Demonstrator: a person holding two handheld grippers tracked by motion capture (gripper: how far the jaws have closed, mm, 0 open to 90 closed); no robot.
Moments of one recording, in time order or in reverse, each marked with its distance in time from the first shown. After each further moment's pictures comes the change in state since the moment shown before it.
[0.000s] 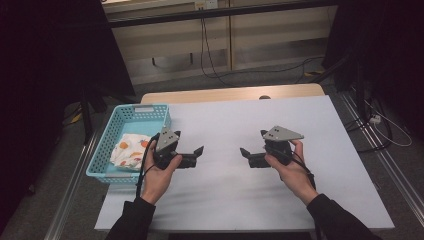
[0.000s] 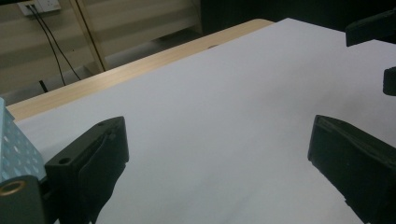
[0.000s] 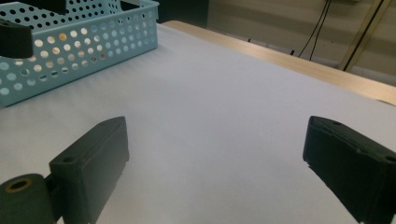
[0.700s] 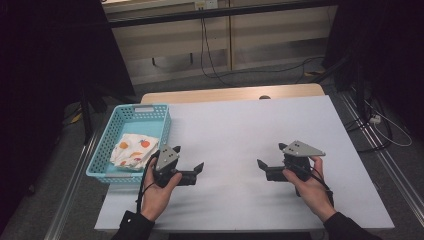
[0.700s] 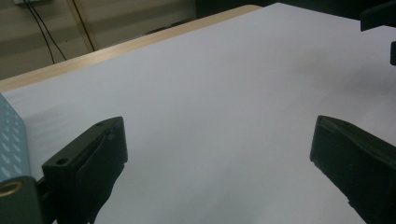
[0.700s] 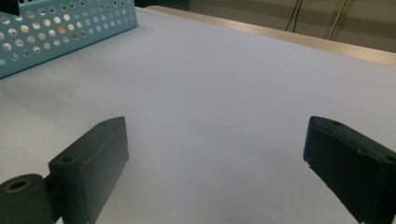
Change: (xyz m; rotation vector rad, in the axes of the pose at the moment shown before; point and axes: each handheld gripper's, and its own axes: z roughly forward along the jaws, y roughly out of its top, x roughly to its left) left arm -0.021 -0.032 -0.018 0.011 -0.009 -0.005; right arm -0.010 -0.041 -0.038 0.011 -0.064 0.055
